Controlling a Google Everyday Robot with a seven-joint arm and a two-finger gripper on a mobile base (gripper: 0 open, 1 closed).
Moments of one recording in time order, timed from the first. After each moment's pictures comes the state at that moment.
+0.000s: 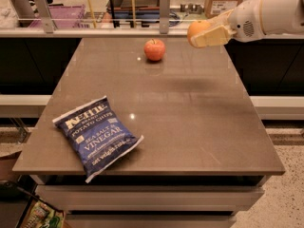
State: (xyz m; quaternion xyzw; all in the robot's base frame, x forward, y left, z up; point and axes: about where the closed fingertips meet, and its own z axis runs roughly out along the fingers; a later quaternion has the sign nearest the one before) arm 0.660 -0.148 0.975 -0.44 0.74 0.19 0.47
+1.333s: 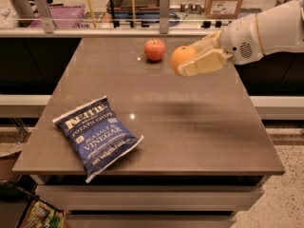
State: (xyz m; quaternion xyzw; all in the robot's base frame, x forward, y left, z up) arm 0.561 -0.101 0.960 -0.50 0.71 0.25 0.42
